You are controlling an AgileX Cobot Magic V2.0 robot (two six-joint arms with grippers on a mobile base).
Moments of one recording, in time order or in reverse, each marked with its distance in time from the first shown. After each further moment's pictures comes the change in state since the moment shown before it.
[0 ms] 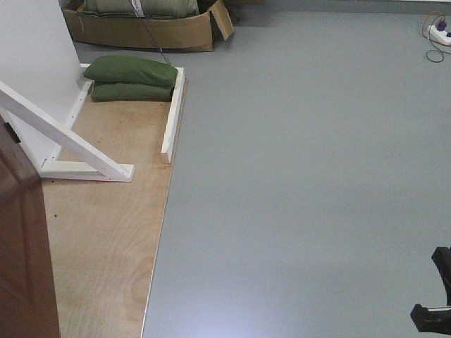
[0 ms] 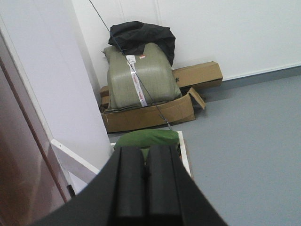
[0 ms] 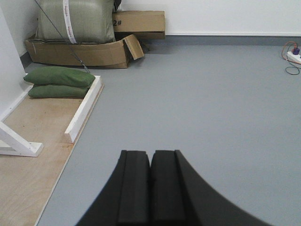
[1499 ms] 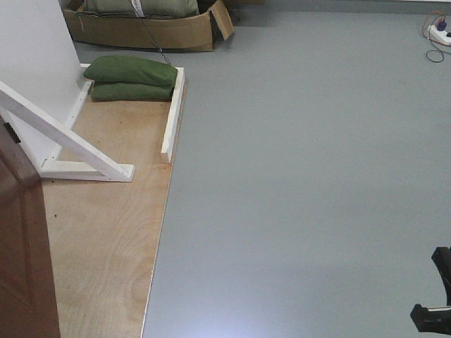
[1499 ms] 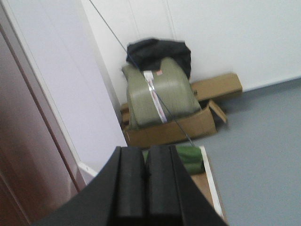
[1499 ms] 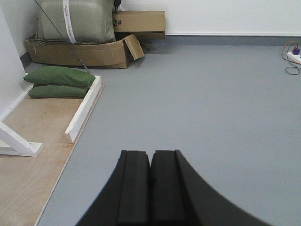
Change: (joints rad) left arm 0.000 0.000 -0.192 0.085 0.117 0.000; right arm 0.000 0.000 0.000 0.000 0.000 0.000
